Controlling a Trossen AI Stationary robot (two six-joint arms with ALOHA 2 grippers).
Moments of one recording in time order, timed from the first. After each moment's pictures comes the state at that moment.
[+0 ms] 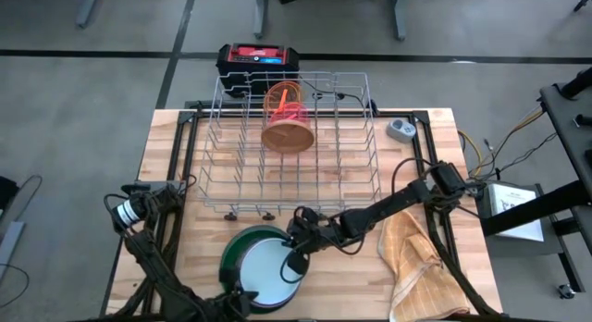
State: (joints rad) left arm -1.04 2.00 1.53 -0.87 -0.82 -0.97; right arm 0.38 1.98 1.35 -0.08 0.26 0.63
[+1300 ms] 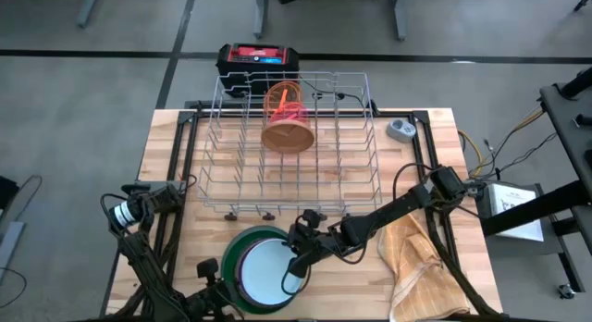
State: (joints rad) left arm -1.08 2.00 1.54 -1.20 -0.69 -1.43; right arm 0.44 2.01 1.40 -0.12 0.41 0.54
